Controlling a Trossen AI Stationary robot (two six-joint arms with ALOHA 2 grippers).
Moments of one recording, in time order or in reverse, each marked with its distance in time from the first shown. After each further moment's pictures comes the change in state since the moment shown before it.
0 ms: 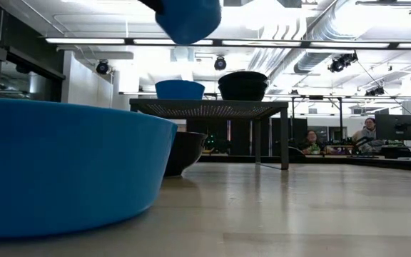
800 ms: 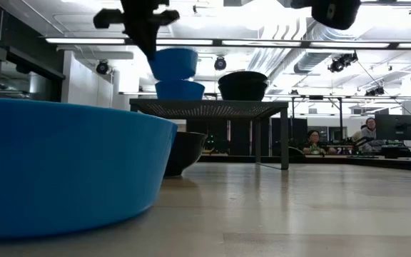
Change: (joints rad) left arm 0.434 0.070 0.080 -0.214 0.137 0.316; right arm 0.018 0.001 -0.542 0.630 -0.147 0.161
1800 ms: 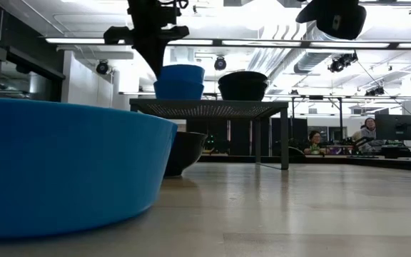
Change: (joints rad) left arm 0.043 0.093 0.002 0.038 0.028 0.125; right arm 0.000 0.000 -0.038 0.005 -0.005 0.052
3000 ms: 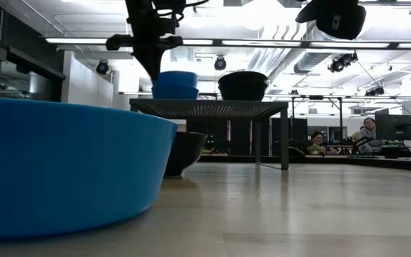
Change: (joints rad) left arm 0.124 0.000 0.000 0.011 0.060 -0.006; right arm 0.000 0.000 0.001 0.000 0.002 -0.001
